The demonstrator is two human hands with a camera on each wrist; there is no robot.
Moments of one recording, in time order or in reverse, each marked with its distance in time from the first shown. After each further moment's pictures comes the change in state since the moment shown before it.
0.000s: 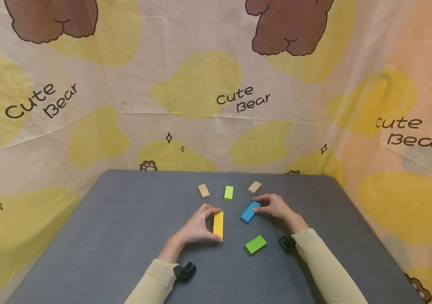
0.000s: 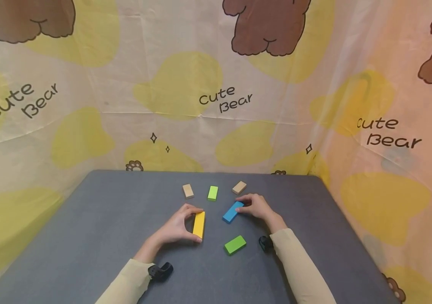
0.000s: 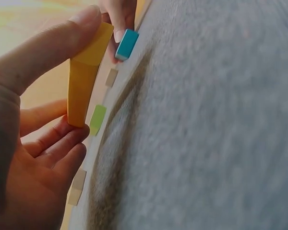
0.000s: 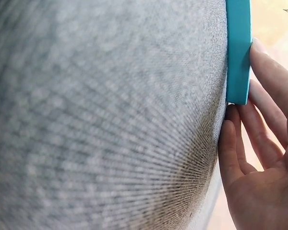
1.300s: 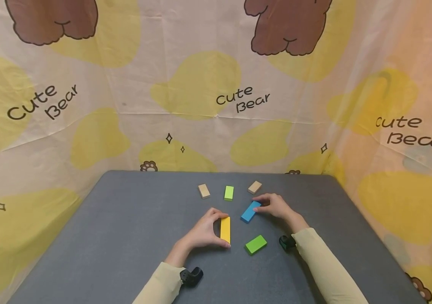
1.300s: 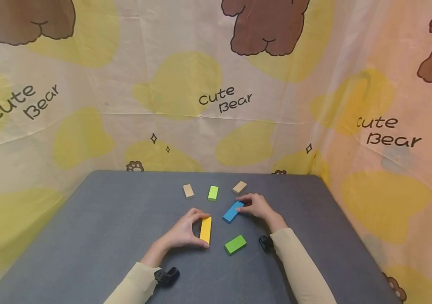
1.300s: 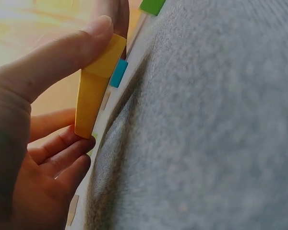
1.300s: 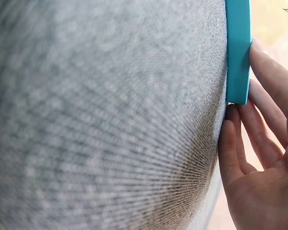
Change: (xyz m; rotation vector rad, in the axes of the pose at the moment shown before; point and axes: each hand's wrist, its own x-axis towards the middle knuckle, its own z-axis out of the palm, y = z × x) left_hand 0.001 0.016 0.019 0.069 -0.041 -0.022; right_hand -0.002 -0.003 -0.002 0.003 0.011 -0.010
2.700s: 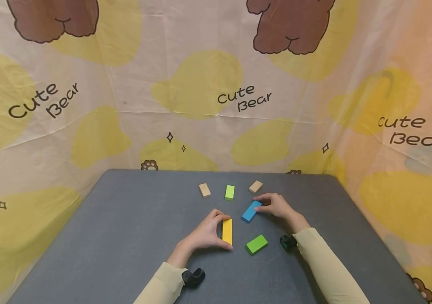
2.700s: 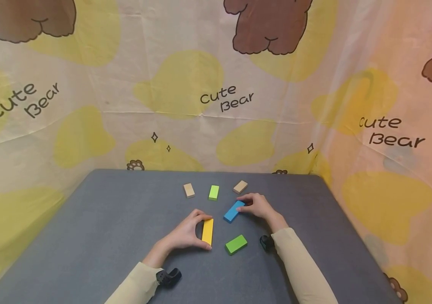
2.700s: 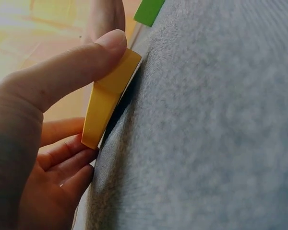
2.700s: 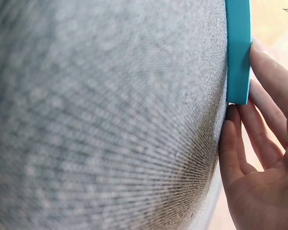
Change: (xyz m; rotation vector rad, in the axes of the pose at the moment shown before) left_hand -0.001 0.004 0.005 0.057 -0.019 0.000; right_hand 0.000 0.000 0.001 -0.027 0.011 -0.013
